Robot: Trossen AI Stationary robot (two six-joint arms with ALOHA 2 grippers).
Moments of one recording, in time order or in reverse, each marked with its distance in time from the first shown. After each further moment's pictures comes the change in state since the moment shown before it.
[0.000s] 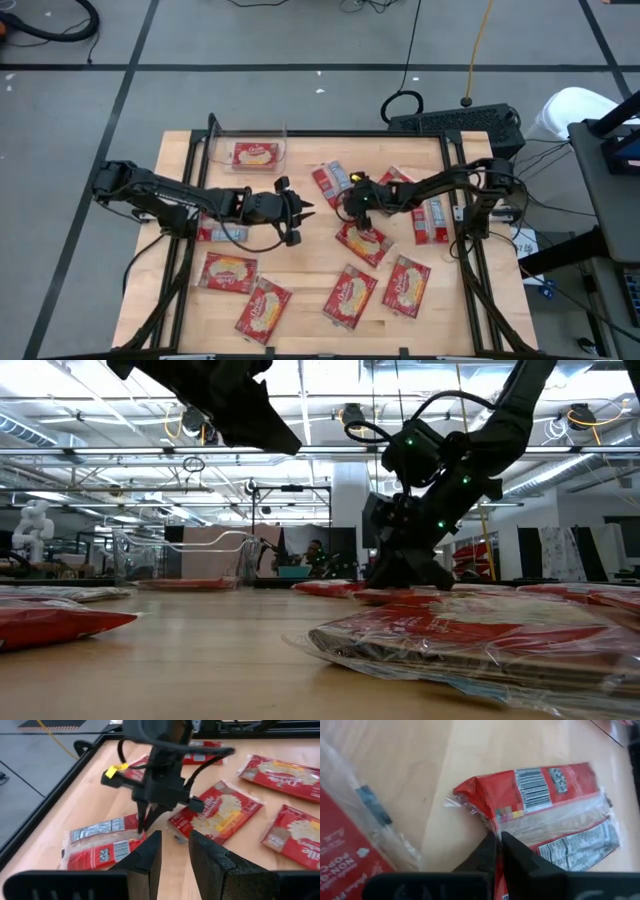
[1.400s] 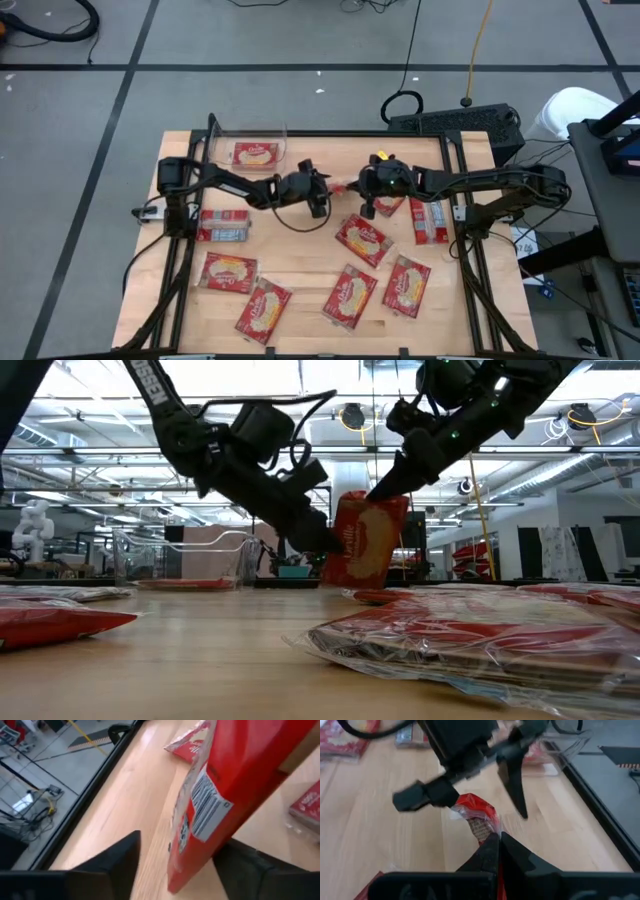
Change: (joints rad) left arm 0.291 0.496 0.001 0.576 0.069 0.342; right arm -0.029 -0.411 0.002 -0.163 -0.104 0.430
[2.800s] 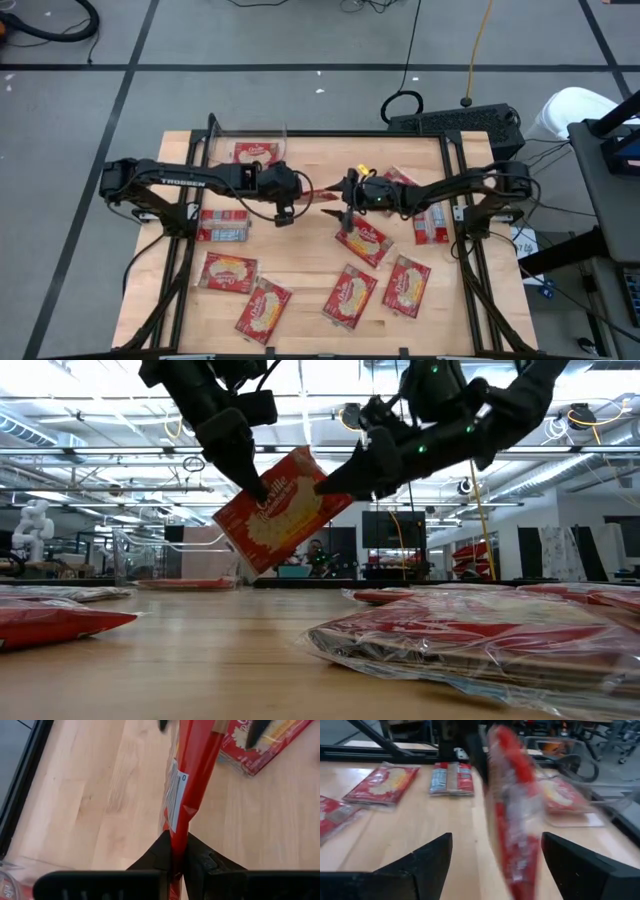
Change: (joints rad) left arm -0.056 -0.439 0.161 -1.080 0.128 -0.224; right arm 0.112 0.298 0.001 0.529 -0.020 0.050
